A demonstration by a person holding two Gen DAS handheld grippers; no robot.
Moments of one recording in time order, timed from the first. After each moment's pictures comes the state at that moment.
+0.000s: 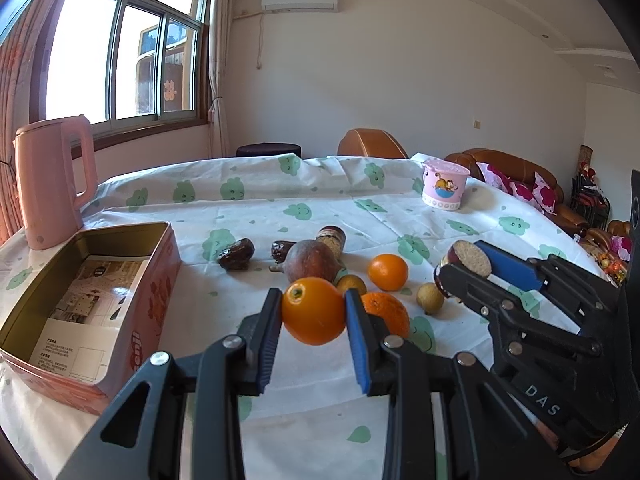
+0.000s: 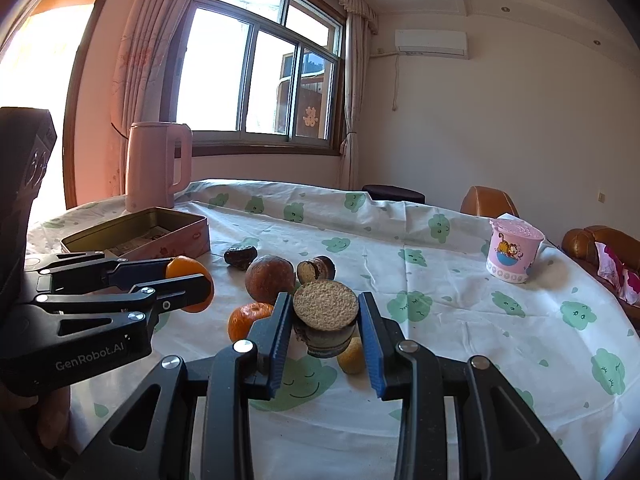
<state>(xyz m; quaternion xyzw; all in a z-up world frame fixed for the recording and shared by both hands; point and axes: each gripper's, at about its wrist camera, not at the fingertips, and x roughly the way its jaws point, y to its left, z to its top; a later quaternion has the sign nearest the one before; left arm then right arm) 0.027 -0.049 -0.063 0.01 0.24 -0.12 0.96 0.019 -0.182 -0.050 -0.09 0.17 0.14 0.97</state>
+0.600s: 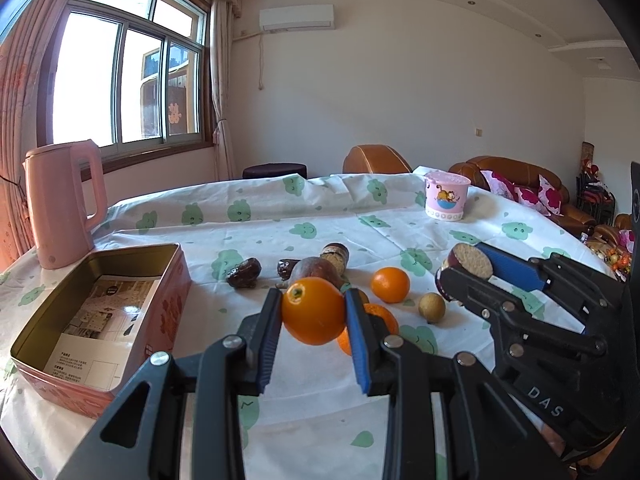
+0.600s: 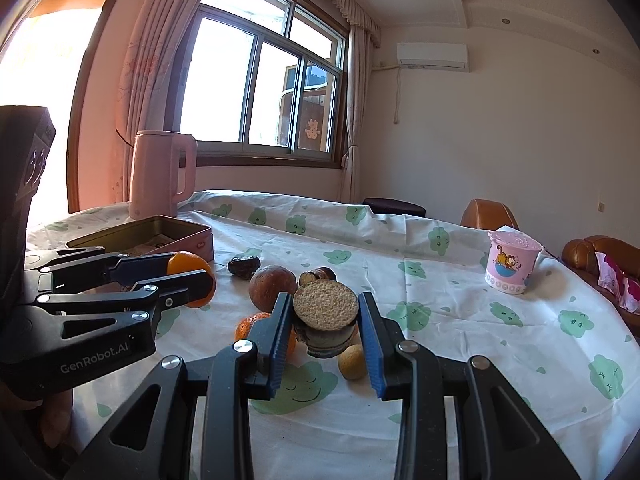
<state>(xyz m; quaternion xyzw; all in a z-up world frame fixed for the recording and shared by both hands) 0.015 -0.053 -0.060 0.02 0.20 -0.11 0.97 0.009 -0.183 -0.049 -0.09 0.14 0.14 0.98</state>
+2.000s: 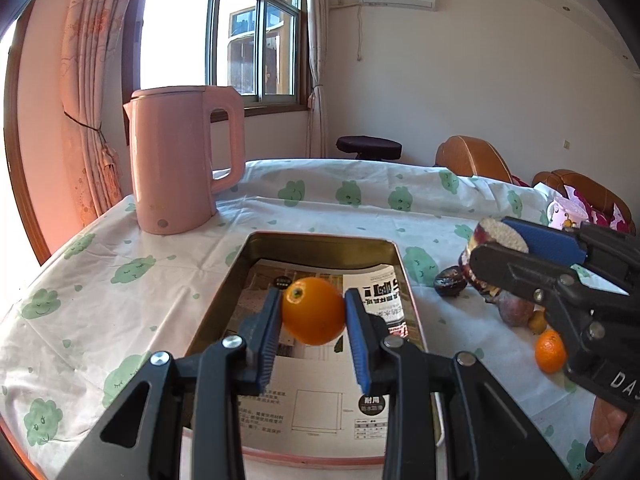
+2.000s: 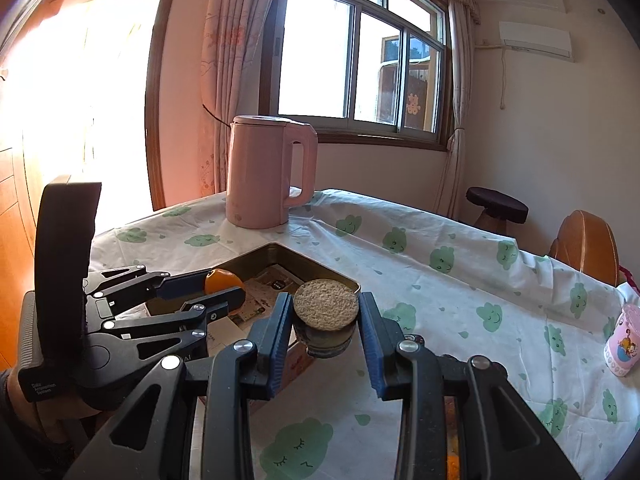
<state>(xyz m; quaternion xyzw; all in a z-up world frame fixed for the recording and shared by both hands) 0.065 0.109 -0.045 -0.02 0.27 0.05 0.96 0.086 -0.020 0.000 -0.12 0.22 0.32 0.91</state>
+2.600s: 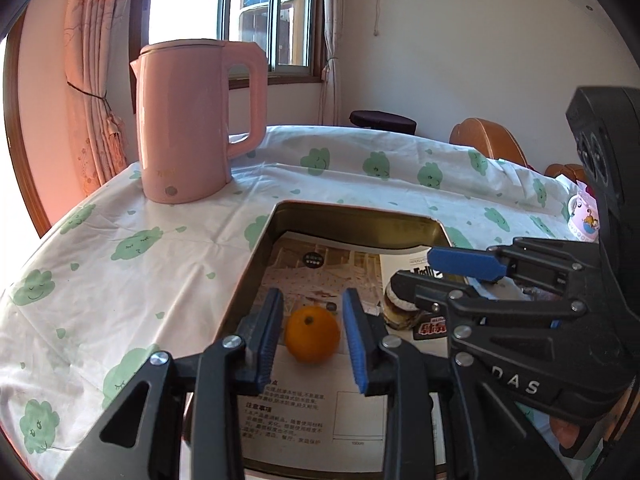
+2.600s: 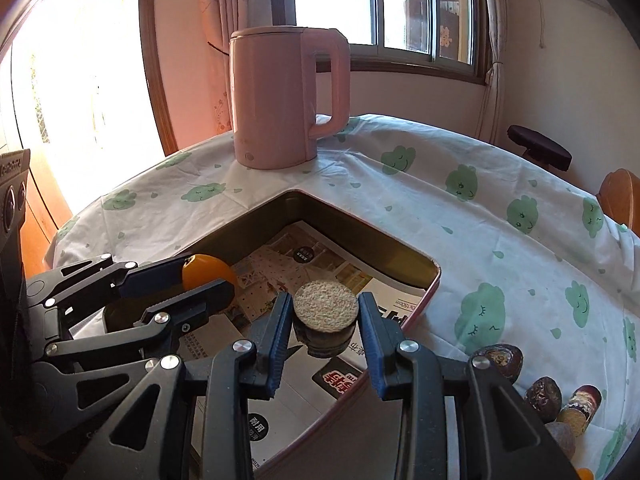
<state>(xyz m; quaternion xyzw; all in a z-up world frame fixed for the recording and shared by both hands) 0.086 0.135 -0.062 -0.04 0.32 0.06 0.95 0.158 0.045 -0.053 -0.14 0.35 0.35 0.86</state>
